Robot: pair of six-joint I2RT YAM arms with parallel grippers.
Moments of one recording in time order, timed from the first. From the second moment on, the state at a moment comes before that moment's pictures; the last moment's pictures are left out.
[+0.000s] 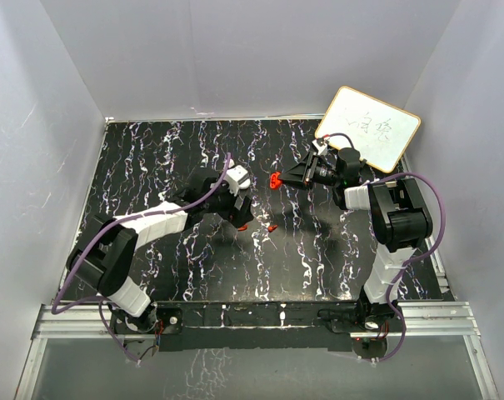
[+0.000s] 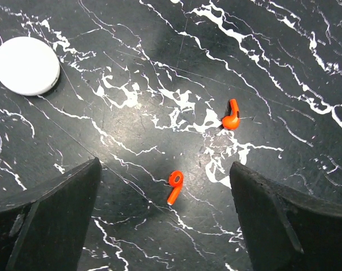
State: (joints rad) left arm -0.57 1.58 0.83 0.11 0.38 0.06; right arm 0.12 1.89 0.89 0.86 -1.07 1.11
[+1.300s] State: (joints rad) left arm -0.69 1.48 0.76 0.12 0.07 -0.07; right arm 0.08 1.86 0.89 0.86 -1.08 1.11
